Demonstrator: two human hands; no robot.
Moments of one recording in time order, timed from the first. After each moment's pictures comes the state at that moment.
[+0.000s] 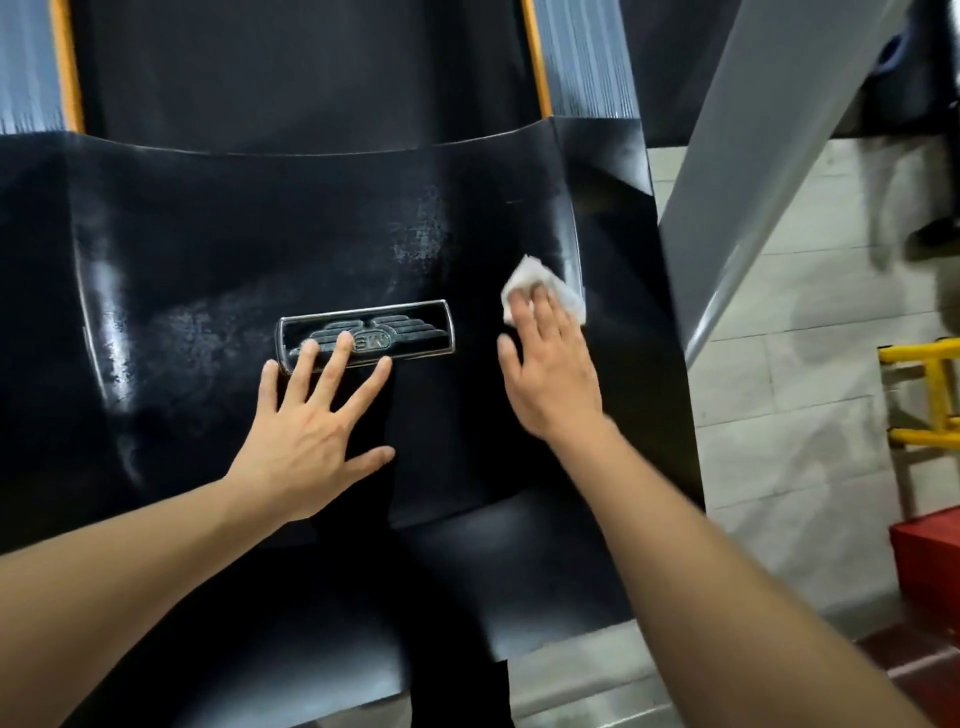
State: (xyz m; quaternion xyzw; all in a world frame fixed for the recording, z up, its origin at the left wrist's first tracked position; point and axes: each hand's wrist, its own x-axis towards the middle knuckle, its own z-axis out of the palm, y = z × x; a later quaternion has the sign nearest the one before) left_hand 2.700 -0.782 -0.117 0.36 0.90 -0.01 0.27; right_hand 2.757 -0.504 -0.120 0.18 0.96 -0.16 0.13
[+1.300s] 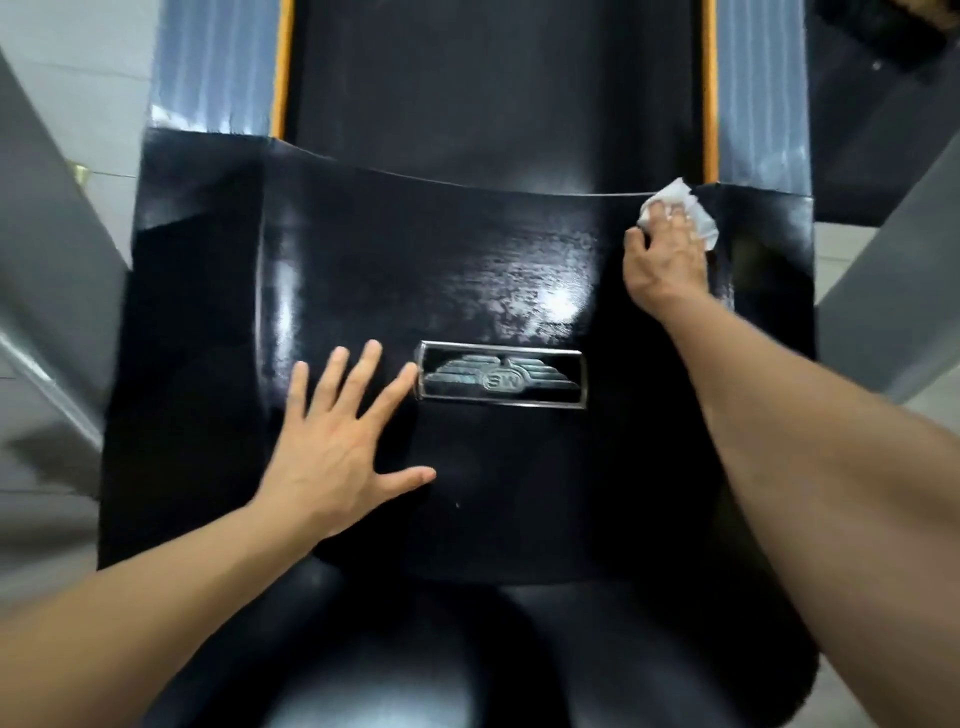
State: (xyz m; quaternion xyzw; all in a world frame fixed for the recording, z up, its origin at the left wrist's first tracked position) left_hand 2.679 -0.851 -0.119 0.24 0.94 0.00 0.24; right_hand 2.561 -0.464 -0.156 0.29 0.93 -0.18 0.14
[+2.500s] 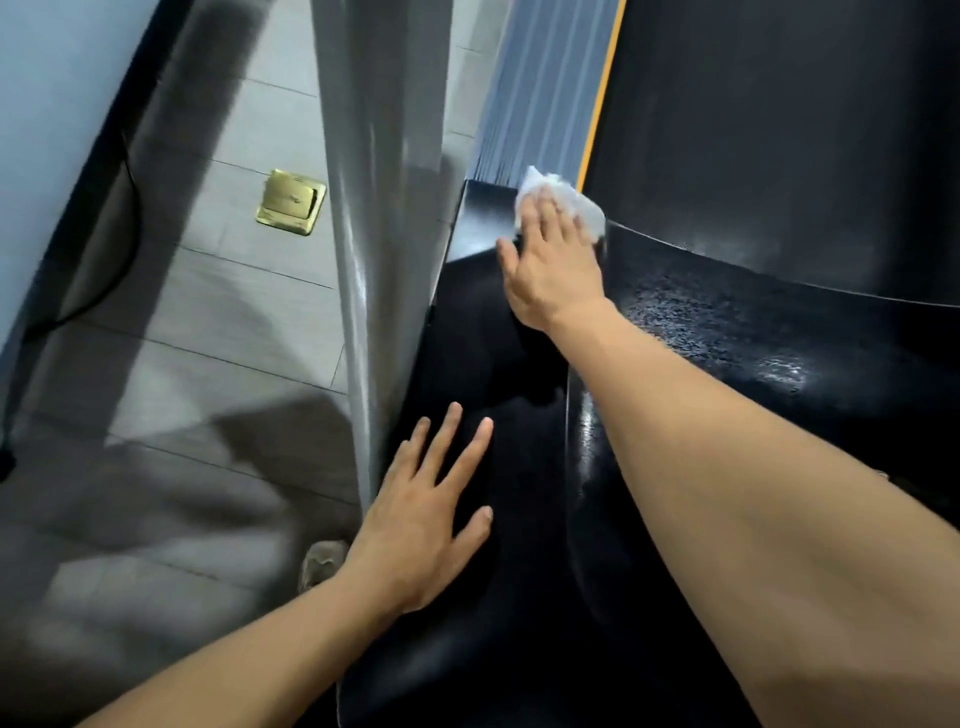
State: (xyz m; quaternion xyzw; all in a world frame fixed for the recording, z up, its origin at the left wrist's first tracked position) left_hand 2.669 -1.050 -0.122 0.11 0.93 0.21 0.29; right_hand 2.438 -0.881 -0.157 -0.05 0.98 -0.14 0.16
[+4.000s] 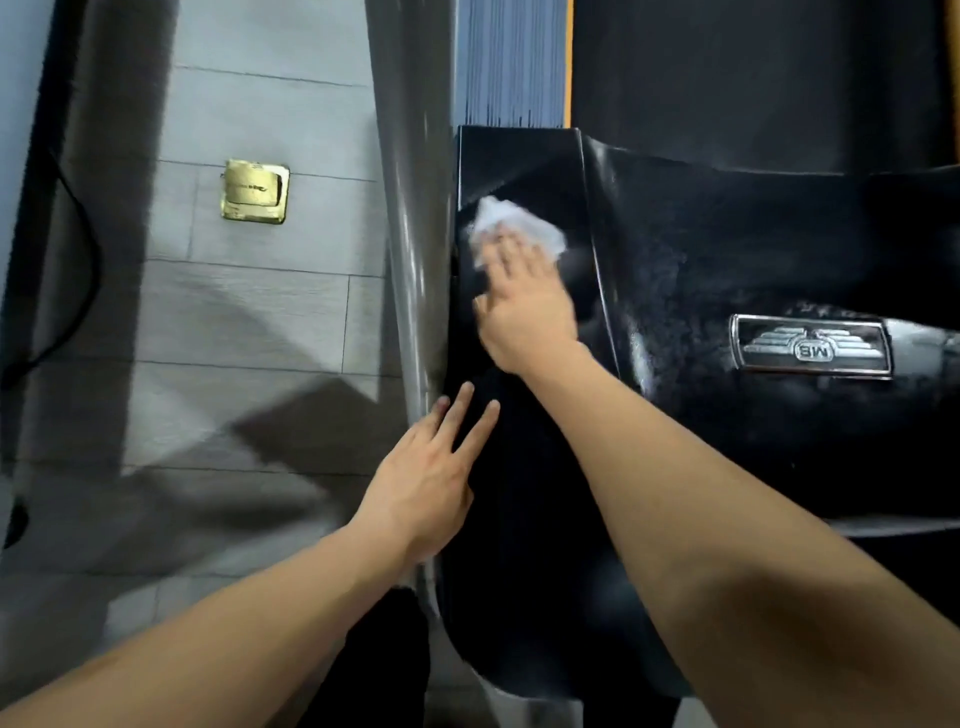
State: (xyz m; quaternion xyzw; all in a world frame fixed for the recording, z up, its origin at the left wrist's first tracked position) left_hand 2.673 -1.137 -0.148 0.32 0.88 0.06 0.34; right_hand 2.554 -0.960 -0.153 -0.01 0.99 -0.08 0.14
